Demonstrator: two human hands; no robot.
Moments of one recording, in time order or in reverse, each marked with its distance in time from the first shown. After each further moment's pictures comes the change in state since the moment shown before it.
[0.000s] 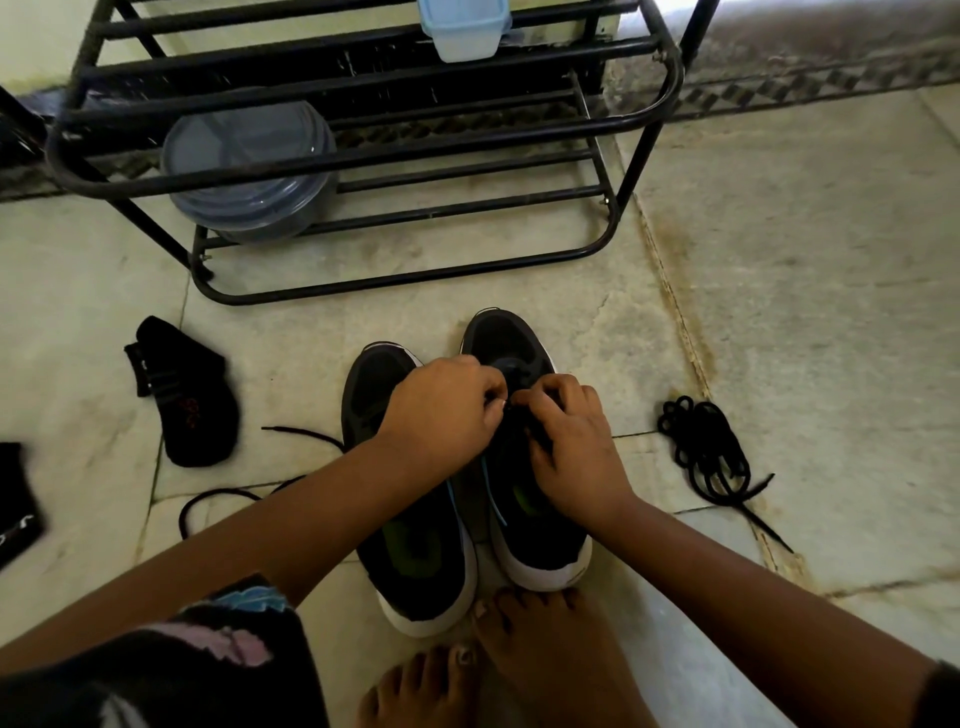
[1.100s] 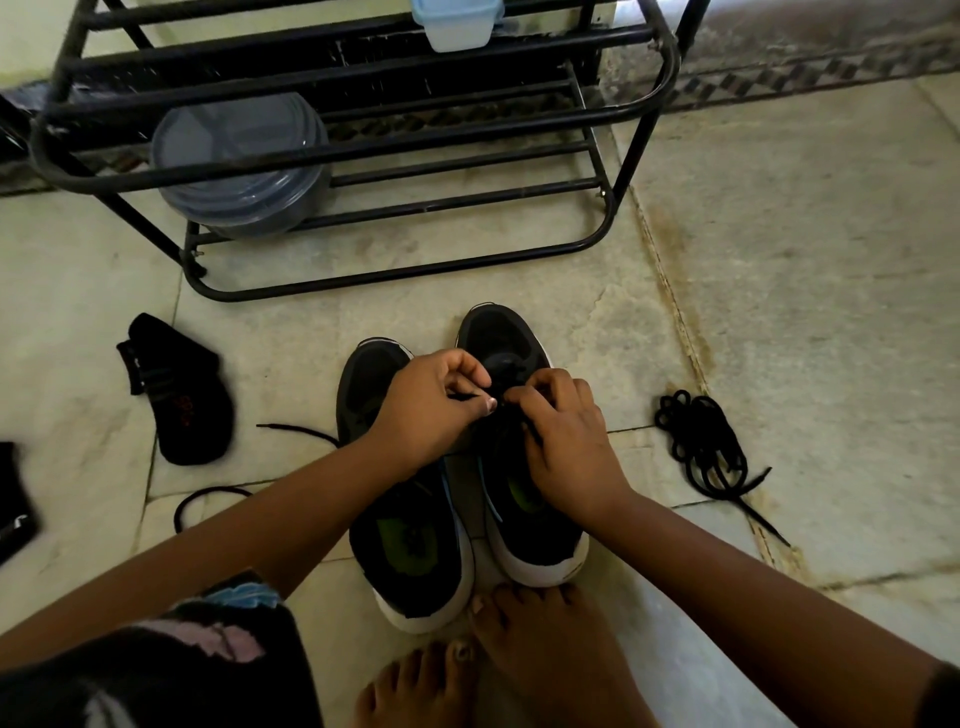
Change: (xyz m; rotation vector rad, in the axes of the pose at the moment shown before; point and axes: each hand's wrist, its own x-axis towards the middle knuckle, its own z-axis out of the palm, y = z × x) left_hand -0.003 -0.013 0.011 -0.684 -0.010 -0.269; right_hand 0.001 -0.005 -0.001 -0.049 -0.034 0.007
